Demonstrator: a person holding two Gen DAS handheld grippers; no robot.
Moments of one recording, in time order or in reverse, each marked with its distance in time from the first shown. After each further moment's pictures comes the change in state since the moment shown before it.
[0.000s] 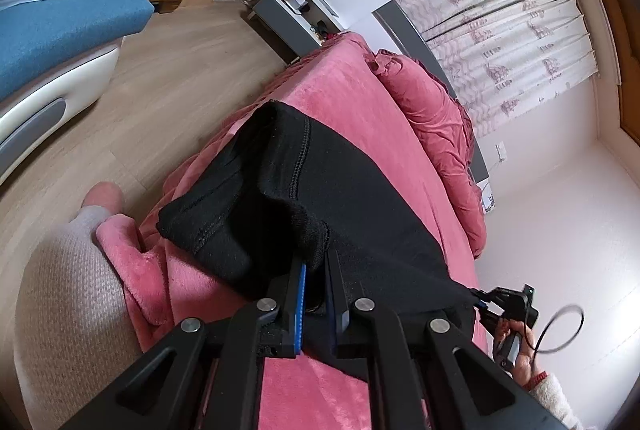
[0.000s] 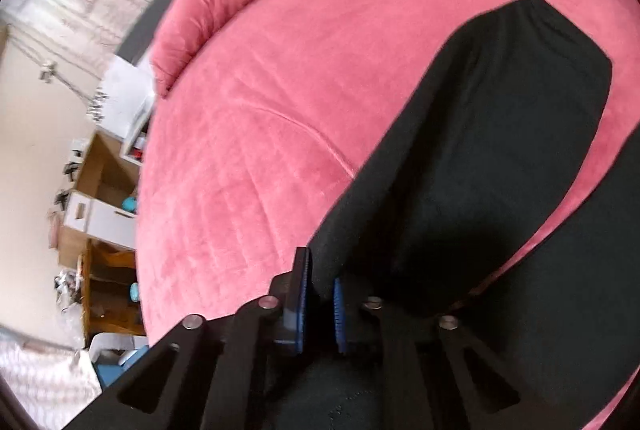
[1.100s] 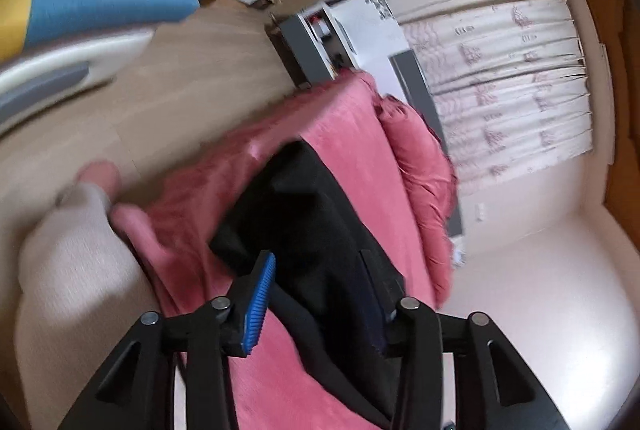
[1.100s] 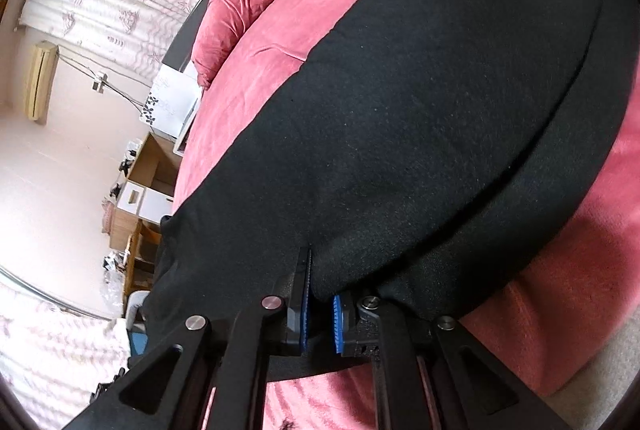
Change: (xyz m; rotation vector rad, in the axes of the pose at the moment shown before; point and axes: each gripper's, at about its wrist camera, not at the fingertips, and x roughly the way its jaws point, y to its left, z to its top) left arm -0.031 0.043 0.001 -0.225 -0.081 -0.121; right arm -0.049 -0.145 -0.188 0.070 -0.029 0.220
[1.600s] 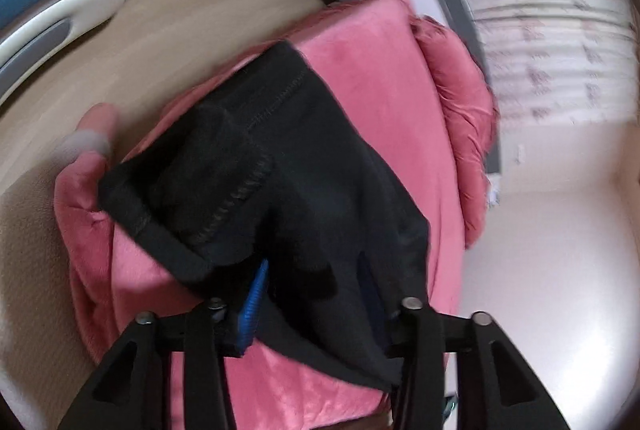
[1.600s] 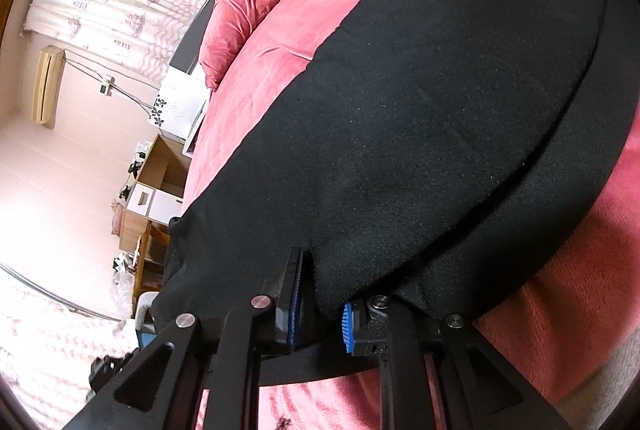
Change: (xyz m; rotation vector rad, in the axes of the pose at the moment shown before) left arm 0.086 -0.046 0.011 -0.042 0.279 0.182; right arm -0.001 0.003 -0.001 -0.008 -0.002 0.025
